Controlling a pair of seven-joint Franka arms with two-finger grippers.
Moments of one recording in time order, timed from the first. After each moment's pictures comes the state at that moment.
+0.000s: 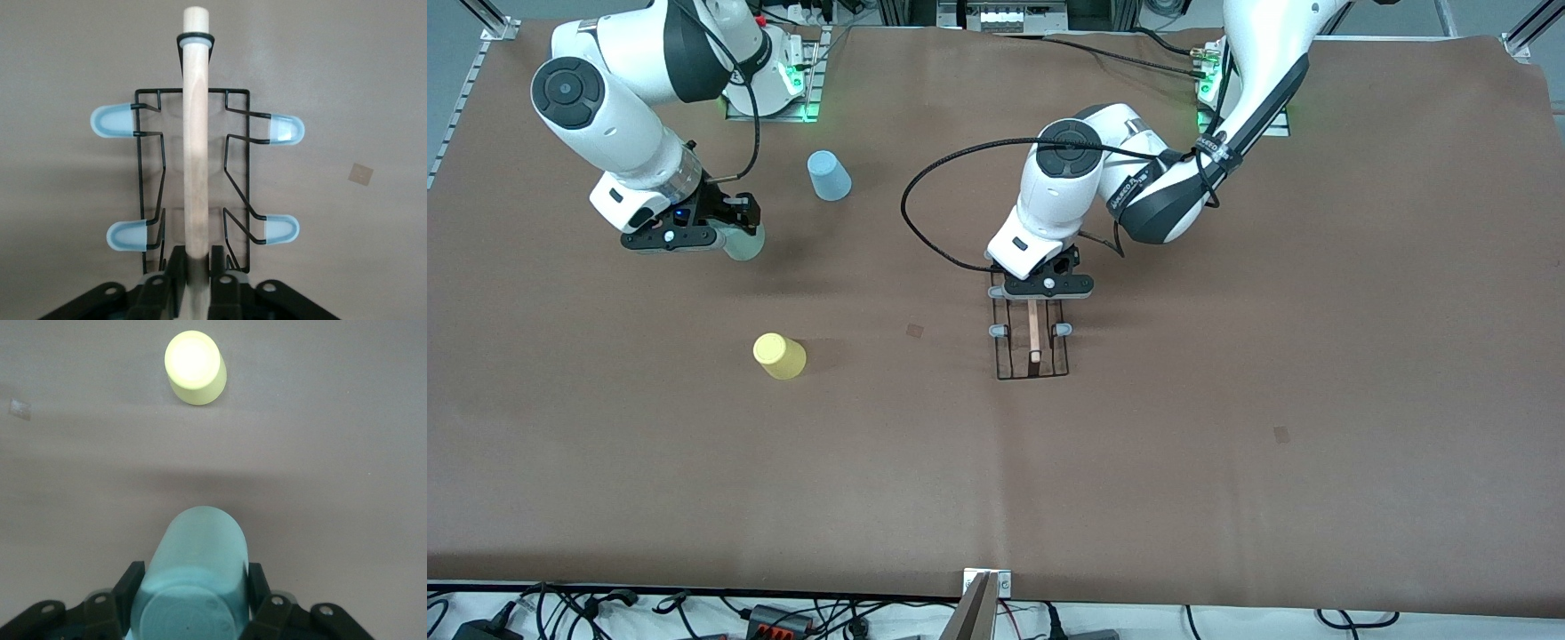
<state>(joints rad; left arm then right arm) -0.17 0.56 -0.66 -1.66 0.31 2.18 -0.99 0.23 -0.13 0.00 -2.30 -0.01 2.10 0.17</state>
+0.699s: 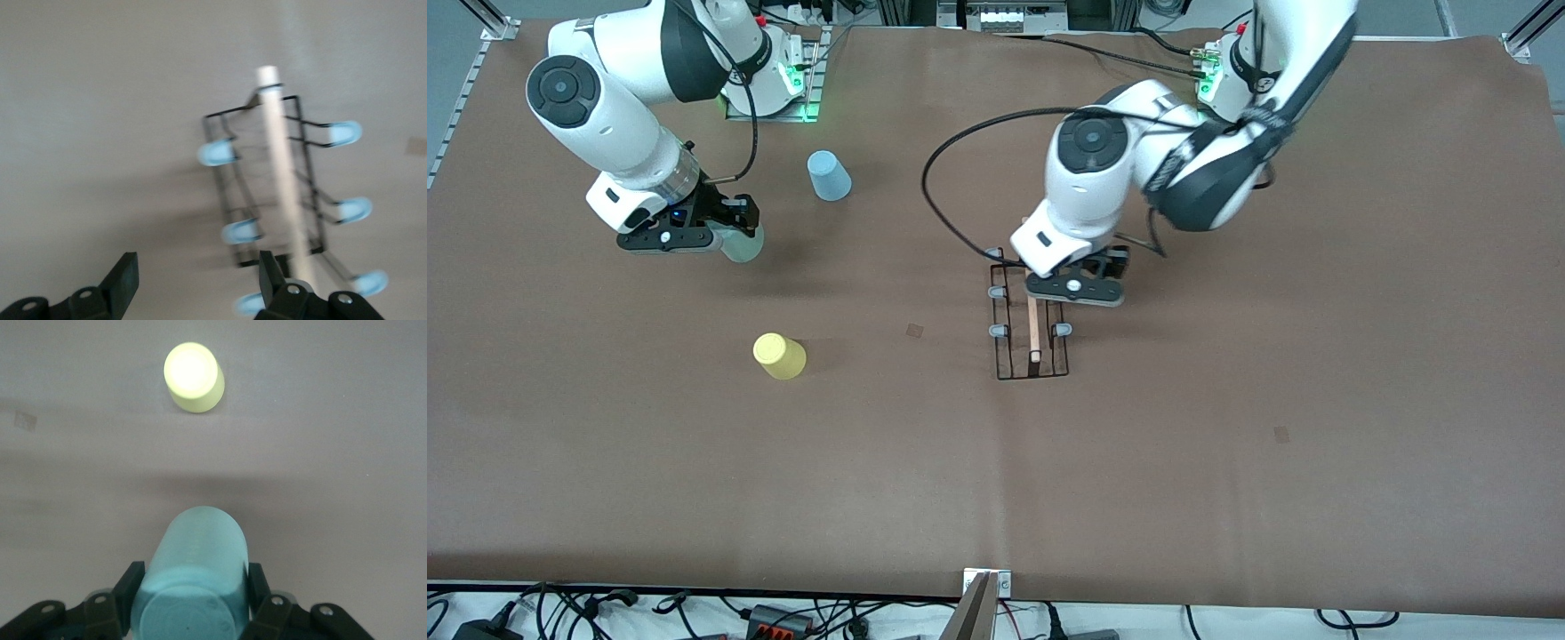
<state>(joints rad) -0.10 0.48 -0.65 -1.54 0.34 1.85 -0.64 0.23 -0.13 0.01 -2.28 0.00 2.10 0.22</state>
